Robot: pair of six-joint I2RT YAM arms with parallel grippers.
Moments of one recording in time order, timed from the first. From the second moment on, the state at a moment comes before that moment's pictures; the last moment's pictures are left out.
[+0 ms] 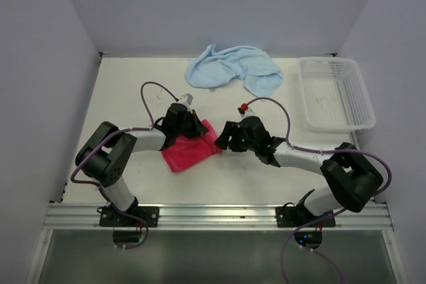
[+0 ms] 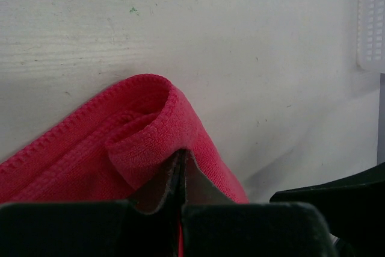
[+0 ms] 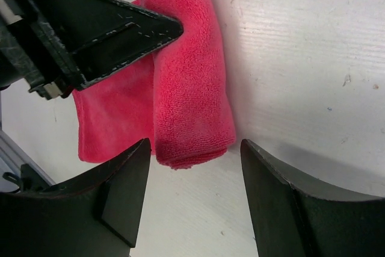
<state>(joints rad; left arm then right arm) -0.52 1.70 0.72 0.35 0.18 -0.74 0.75 1.44 0.64 0.19 -0.02 0.77</state>
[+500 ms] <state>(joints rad) -0.52 1.70 0.72 0.35 0.17 -0.74 0.73 1.65 0.63 0.38 -0.13 0.84</state>
